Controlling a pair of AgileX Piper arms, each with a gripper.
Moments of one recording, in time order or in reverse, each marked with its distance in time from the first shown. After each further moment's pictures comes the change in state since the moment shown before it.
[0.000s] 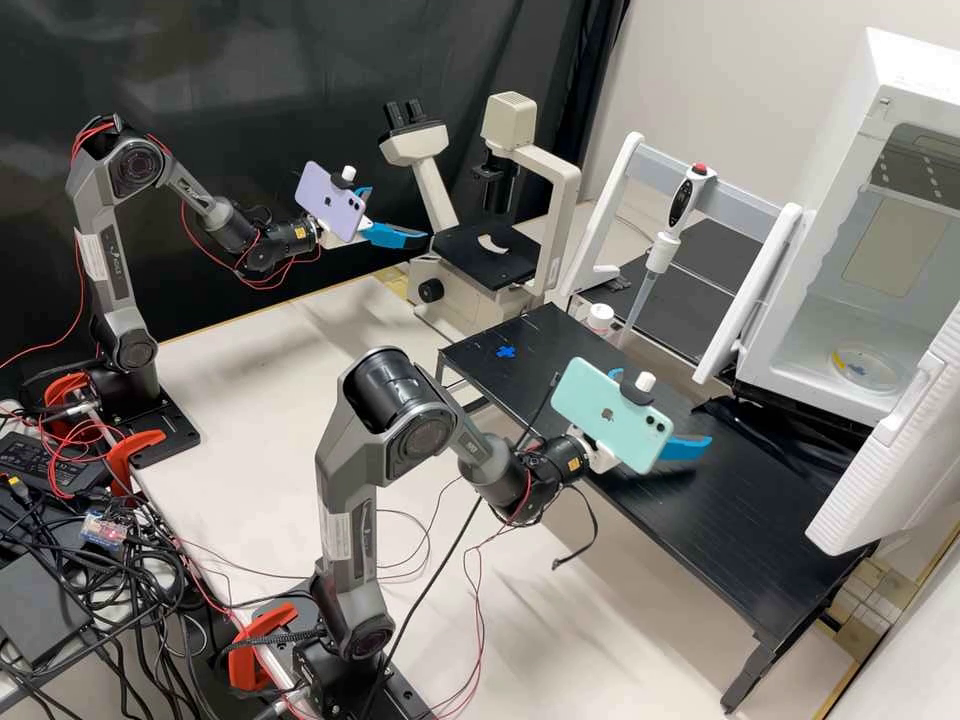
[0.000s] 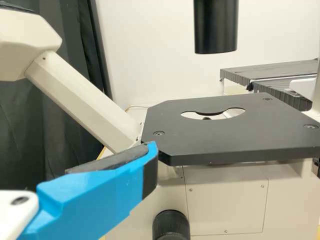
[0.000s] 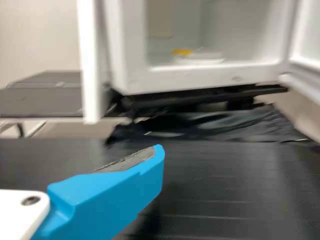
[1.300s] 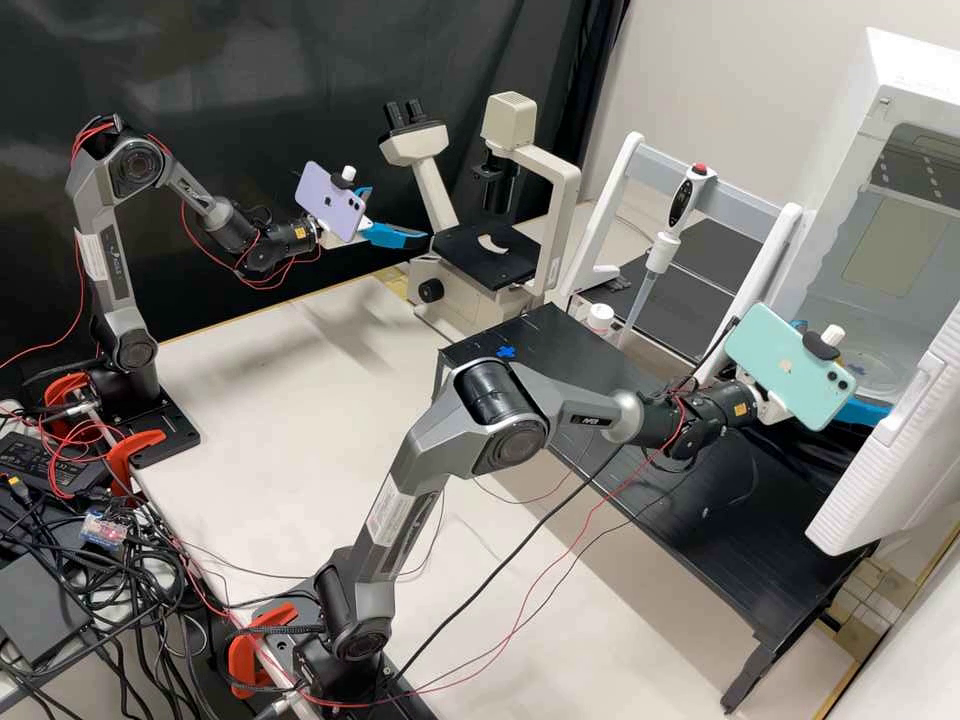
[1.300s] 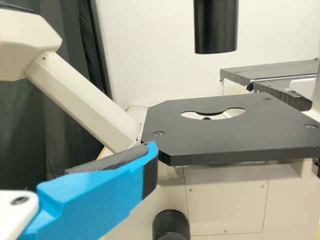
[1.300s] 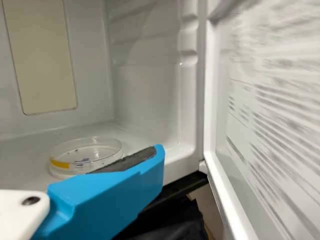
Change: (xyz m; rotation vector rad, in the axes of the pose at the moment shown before) left arm 0.000 0.000 0.000 0.000 0.000 0.000; right arm 0.183 0.110 -0.015 0.004 -0.085 0.178
